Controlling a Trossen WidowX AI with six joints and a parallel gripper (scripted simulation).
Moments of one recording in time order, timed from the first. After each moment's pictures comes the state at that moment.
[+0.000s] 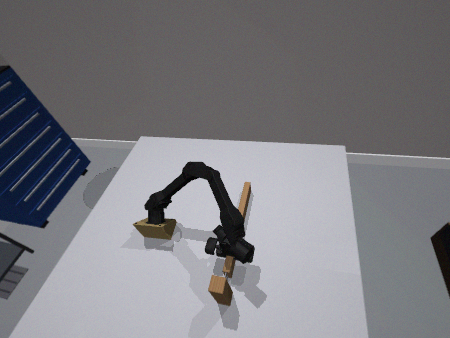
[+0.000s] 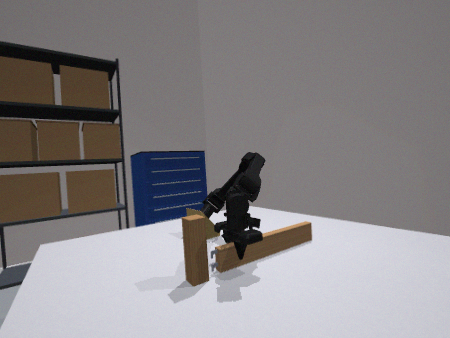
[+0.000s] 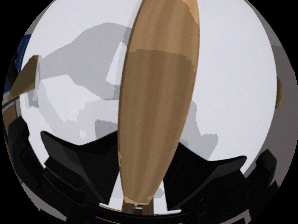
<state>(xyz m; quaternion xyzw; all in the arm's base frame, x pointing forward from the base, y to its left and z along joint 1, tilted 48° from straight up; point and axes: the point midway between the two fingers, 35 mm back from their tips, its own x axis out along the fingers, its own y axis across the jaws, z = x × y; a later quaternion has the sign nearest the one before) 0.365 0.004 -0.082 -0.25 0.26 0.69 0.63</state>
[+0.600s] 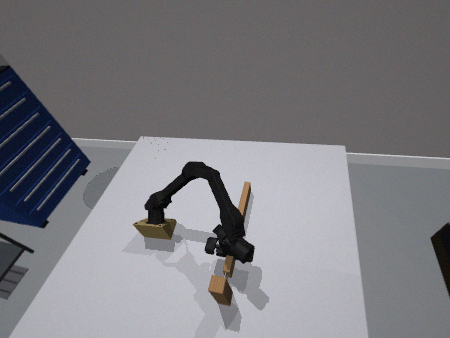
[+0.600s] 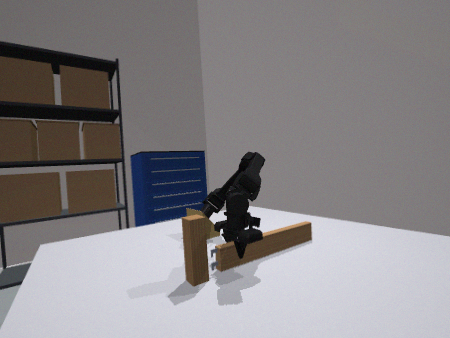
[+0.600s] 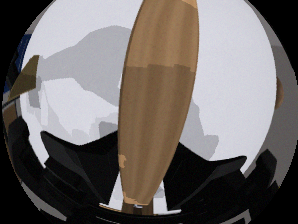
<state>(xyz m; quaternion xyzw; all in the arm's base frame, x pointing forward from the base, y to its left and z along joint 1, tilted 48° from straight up) 0.365 0.002 -0.080 -0.25 0.26 0.69 0.63</state>
